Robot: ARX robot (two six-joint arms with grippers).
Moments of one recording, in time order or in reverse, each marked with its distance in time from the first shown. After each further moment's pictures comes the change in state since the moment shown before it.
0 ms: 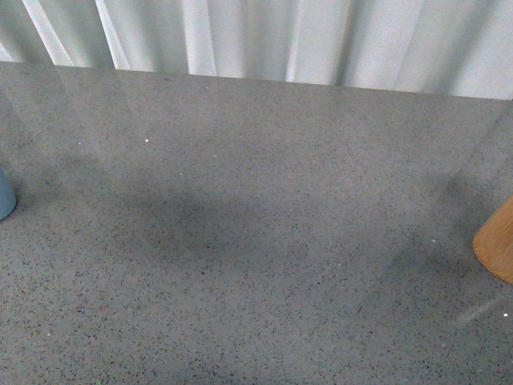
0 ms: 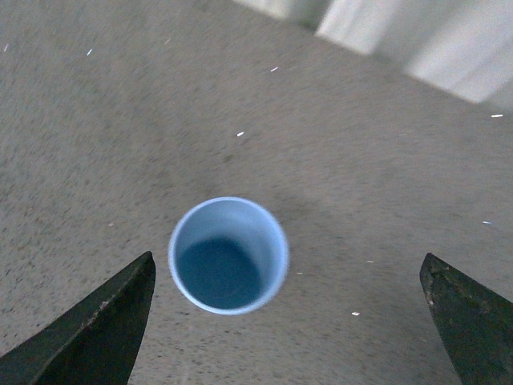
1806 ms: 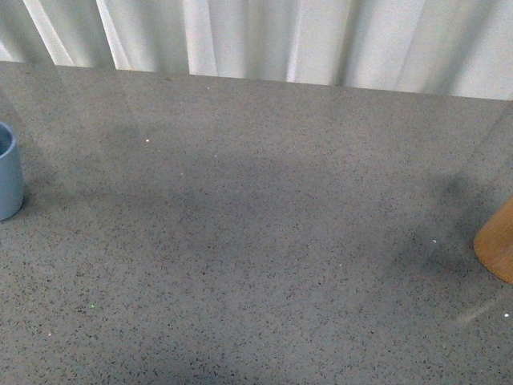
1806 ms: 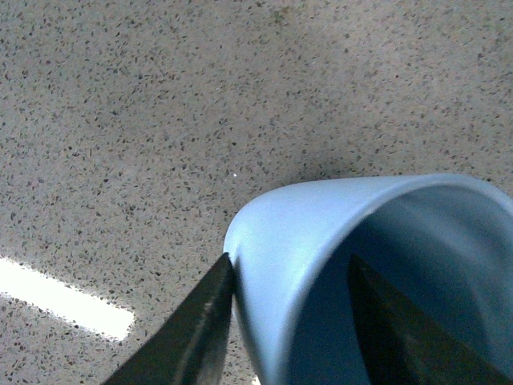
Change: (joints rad) left arm -0.080 0.559 0.293 -0.140 -0.173 0.026; right arm 0.000 0.000 0.000 0.000 0.000 0.000
